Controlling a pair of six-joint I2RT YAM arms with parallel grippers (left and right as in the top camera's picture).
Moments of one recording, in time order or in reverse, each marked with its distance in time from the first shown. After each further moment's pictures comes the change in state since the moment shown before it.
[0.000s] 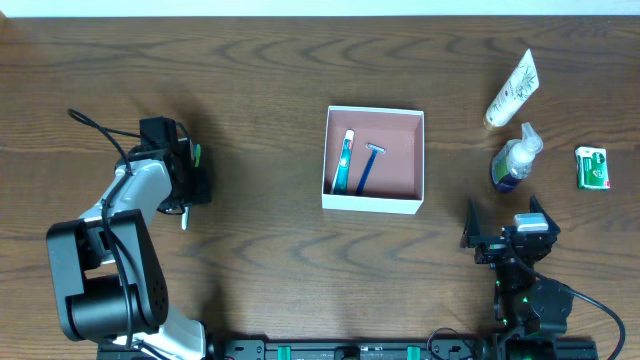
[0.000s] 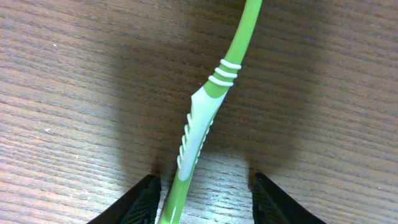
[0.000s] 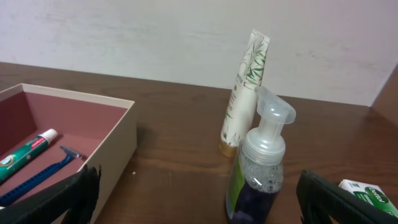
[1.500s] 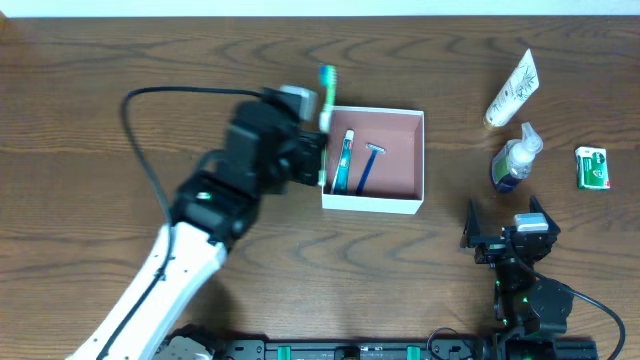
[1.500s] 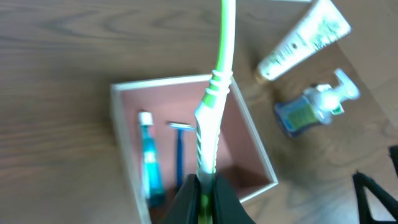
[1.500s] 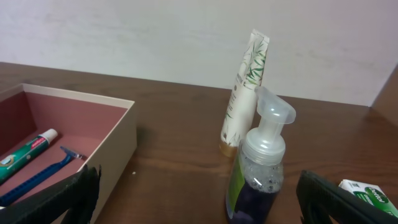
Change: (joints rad) left arm -0.684 -0.493 0.129 0.145 0.203 -0.336; right arm 0.000 0.000 0.000 0.000 0.000 0.000
